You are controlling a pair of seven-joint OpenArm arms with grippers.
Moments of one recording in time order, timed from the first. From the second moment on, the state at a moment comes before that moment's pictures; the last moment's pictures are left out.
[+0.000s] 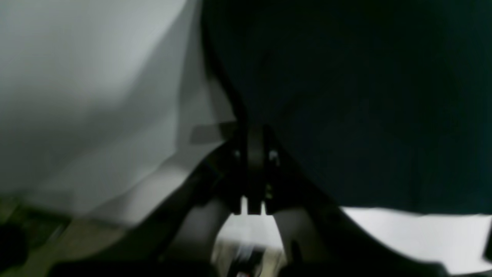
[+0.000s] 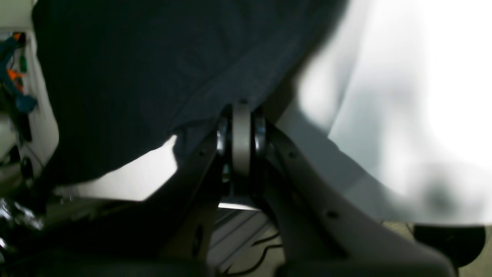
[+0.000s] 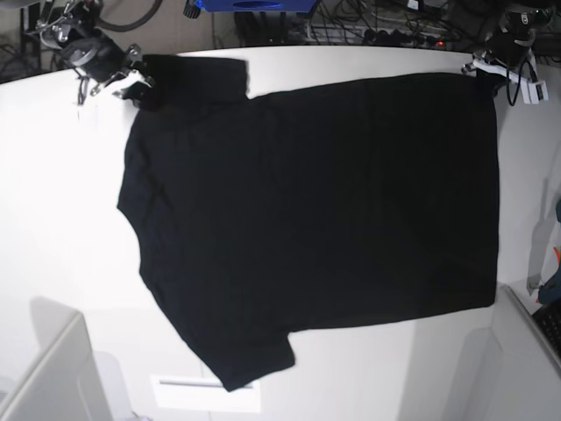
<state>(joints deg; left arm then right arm) 39.4 -11.8 -42.4 99.4 -50.2 -23.7 41.9 -31.4 0.6 30.9 108.5 51.7 18.7 -63.2</state>
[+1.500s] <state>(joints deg) 7.0 -11.4 -53.3 93.6 -36.2 -23.6 68.0 18.9 0.8 30.6 68.1 50.6 6.7 -69.1</state>
